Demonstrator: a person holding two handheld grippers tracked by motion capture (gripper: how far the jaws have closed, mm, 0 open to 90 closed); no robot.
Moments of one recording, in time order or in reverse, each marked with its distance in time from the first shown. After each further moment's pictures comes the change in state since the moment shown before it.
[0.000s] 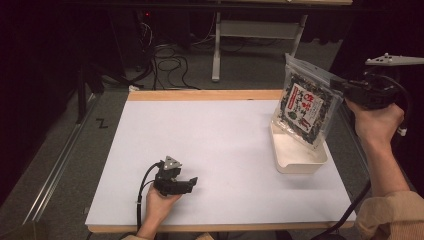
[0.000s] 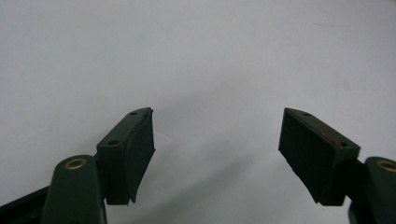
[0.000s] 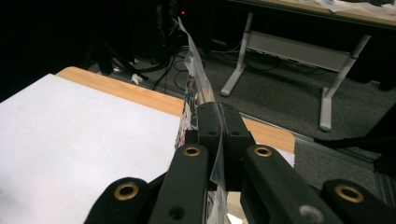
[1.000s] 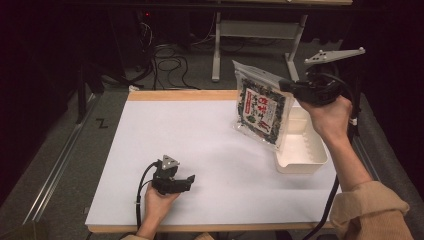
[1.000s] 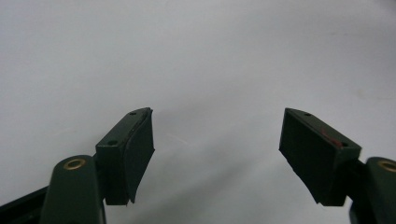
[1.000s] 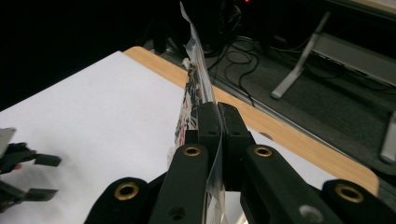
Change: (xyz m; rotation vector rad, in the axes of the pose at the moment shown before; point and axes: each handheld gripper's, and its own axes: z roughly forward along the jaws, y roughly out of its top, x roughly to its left) left arm 0.003 0.000 -0.004 -0.033 0.010 -0.026; right arm 0.084 0.027 0.044 0.070 0.208 -0.152
